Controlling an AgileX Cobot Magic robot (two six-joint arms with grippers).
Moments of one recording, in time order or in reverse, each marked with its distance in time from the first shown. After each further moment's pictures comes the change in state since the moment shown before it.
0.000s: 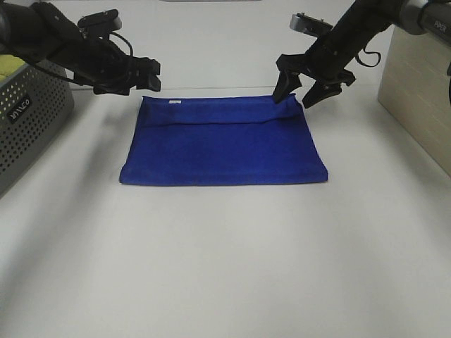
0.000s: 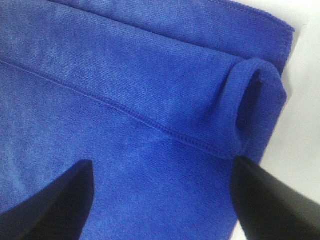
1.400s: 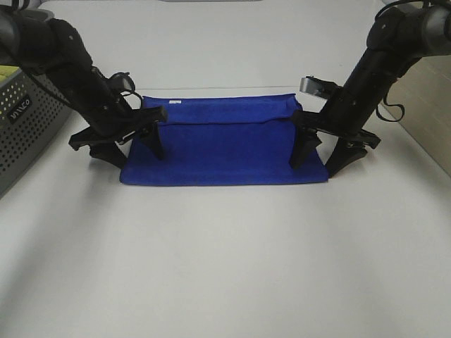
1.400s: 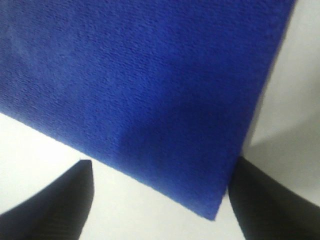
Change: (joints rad) left arm -0.060 -0.019 0.111 0.192 0.420 -0.444; right arm 0.000 -0.256 0.694 0.005 -0.044 -0.016
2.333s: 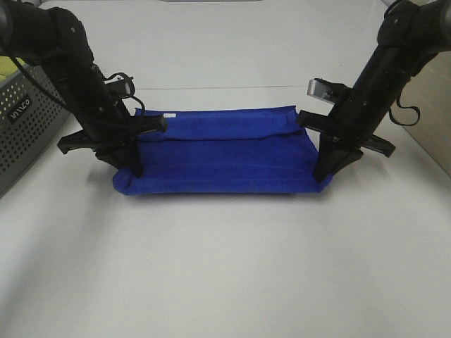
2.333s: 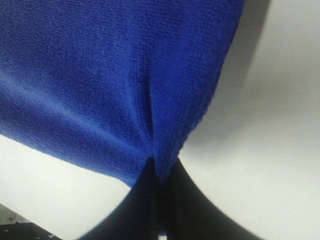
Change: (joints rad) left arm -0.036 -0.119 0.127 0.084 0.112 -0.044; right arm 0.000 -0.134 0.193 -0.011 0.013 0.075
